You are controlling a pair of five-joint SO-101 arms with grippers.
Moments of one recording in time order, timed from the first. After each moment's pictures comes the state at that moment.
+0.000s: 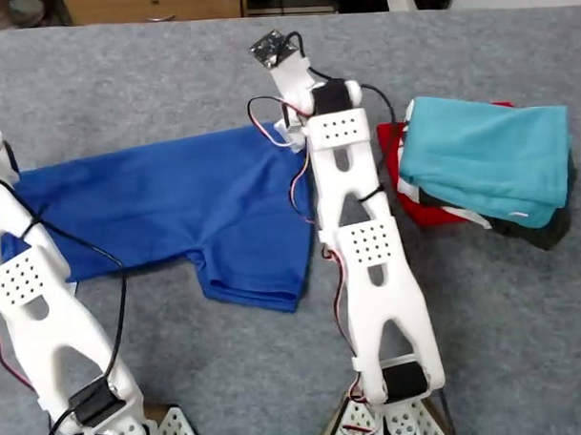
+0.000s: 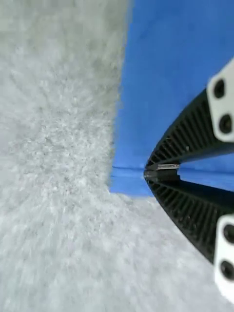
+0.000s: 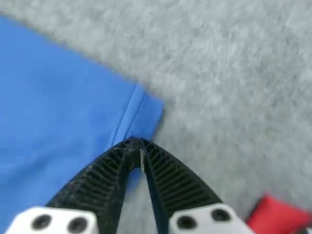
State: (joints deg) left arm -37.4 70.5 -95.1 95.9 -24.5; right arm -15.1 75.6 -92.6 92.3 17.4
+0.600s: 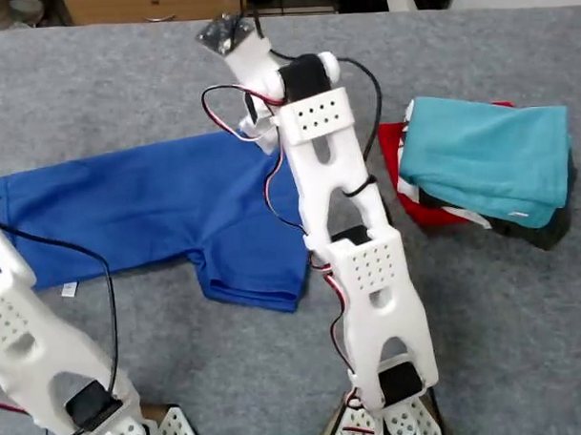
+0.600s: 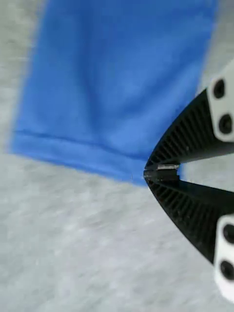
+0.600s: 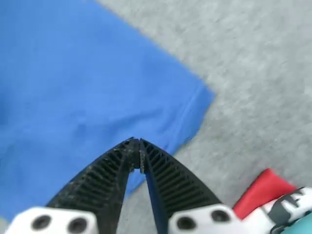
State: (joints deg) left arm -43.3 32.6 -45.0 100.1 -23.1; right arm -23.6 48.7 -70.6 101.6 17.8
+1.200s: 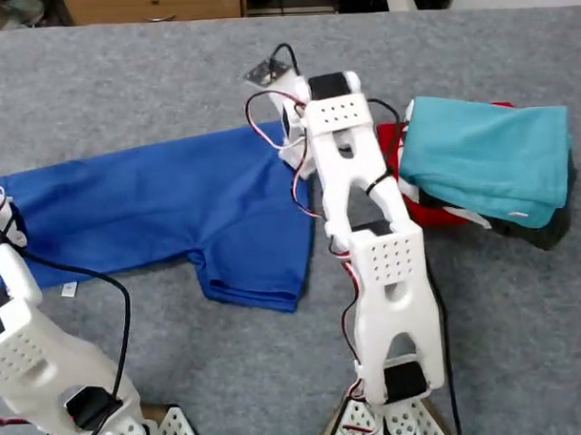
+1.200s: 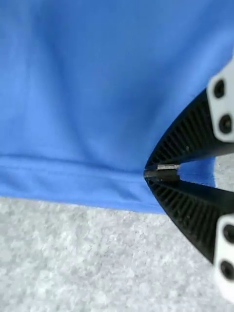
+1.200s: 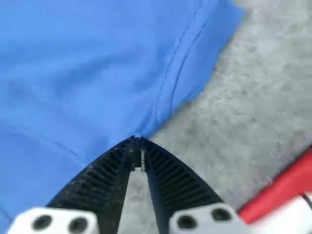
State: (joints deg) left arm -43.2 19.2 2.5 64.5 -26.2; right arm -15.9 50.2 -45.7 89.6 22.5
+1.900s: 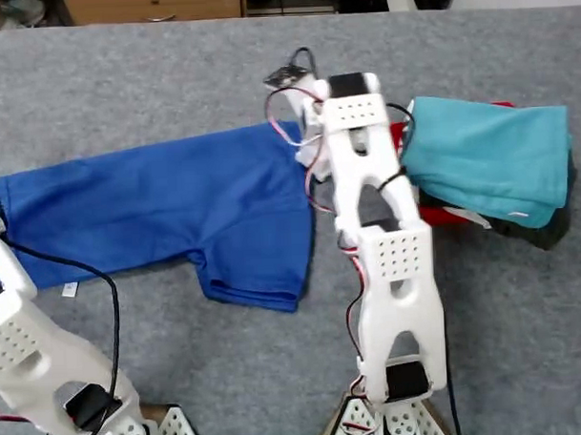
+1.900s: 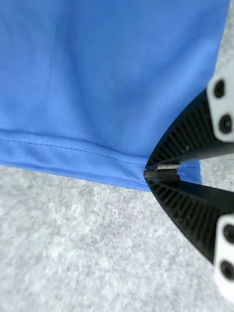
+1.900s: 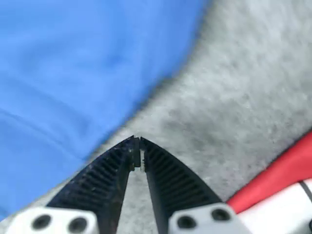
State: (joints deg) left arm -44.3 23.9 -16.7 79.3 -26.5; right arm -13.9 50.0 -48.6 94.4 24.5
